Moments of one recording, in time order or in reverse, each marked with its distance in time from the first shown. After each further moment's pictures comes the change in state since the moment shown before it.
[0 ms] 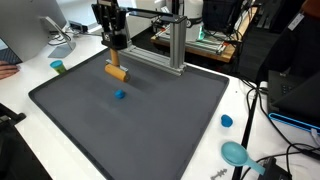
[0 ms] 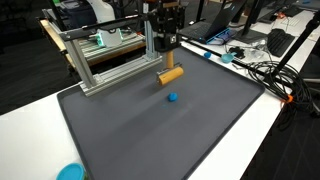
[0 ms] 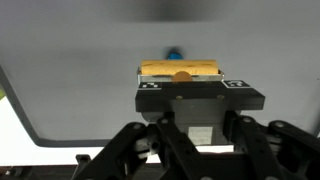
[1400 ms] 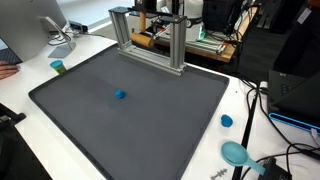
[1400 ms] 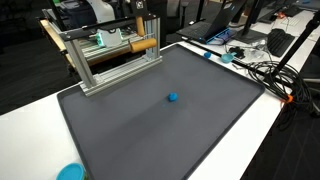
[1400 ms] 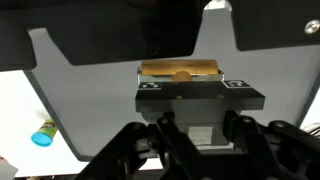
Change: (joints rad) arm -0.038 -0.667 0.022 -0.506 -0.017 -0.111 0.060
